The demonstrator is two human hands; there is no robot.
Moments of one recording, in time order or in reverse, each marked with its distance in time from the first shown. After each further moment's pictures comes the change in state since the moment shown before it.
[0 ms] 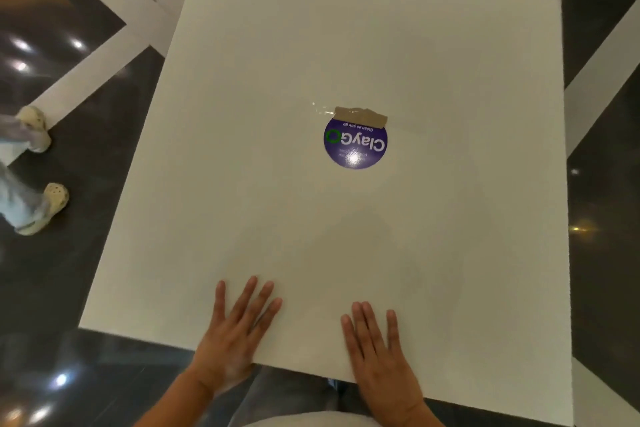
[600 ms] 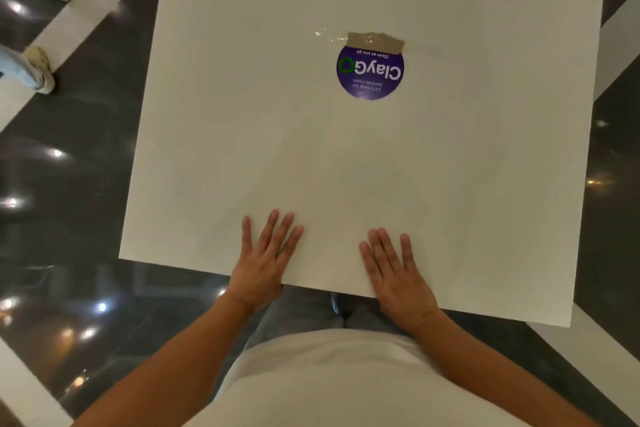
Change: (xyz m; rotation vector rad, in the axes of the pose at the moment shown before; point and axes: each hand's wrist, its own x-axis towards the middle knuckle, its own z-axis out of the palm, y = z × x) left_hand 0.012 0.041 -0.012 -0.103 -0.169 -0.142; right_hand -0.014 0.032 -0.011 -0.052 -0.018 -0.126
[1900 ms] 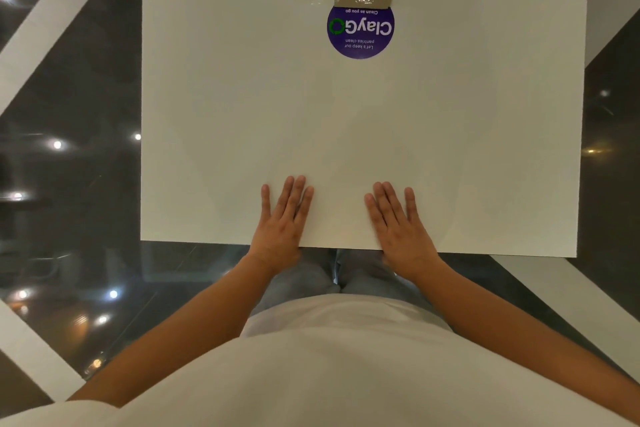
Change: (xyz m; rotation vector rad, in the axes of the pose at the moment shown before) left_hand -0.007 0.050 -0.001 0.068 -0.057 -0.052; right_hand -0.024 0.003 -0.002 0.082 -0.133 0.068
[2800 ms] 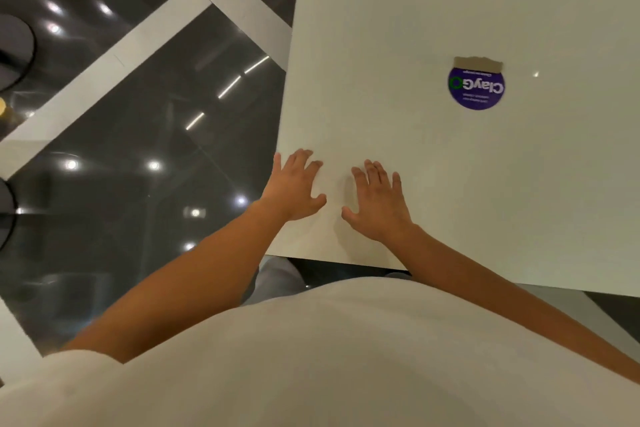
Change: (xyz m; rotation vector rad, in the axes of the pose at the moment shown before) left_hand -0.023 -0.244 -0.062 -0.231 0.044 -0.140; right_hand 0.204 -0.201 -0.114 0.182 -0.086 0.222
